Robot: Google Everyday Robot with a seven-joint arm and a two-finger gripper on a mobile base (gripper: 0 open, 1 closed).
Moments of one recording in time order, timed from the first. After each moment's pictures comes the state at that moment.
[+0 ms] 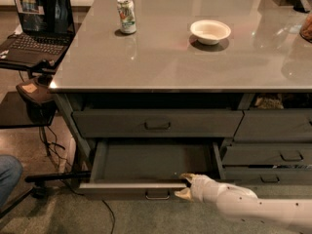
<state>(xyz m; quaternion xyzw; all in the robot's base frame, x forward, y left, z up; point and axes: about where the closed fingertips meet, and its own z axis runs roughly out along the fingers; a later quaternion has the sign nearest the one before) 0.506 -0.126 0.415 -0.53 0.74 0.04 0.42</state>
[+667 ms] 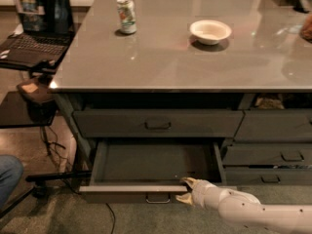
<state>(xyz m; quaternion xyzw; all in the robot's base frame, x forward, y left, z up) 0.485 -0.127 0.410 -0.55 0.73 0.04 0.41</state>
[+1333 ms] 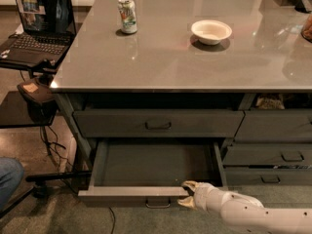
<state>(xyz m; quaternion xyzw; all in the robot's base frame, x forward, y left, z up) 0.473 -0.130 0.415 -0.55 0.73 0.03 0.41</state>
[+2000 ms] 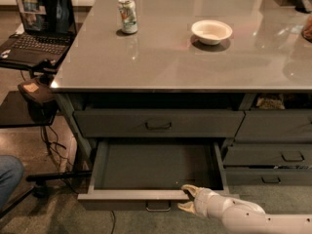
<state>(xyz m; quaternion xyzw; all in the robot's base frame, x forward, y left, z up) 0.459 -0.128 0.411 -0.56 0.72 0.04 0.41</state>
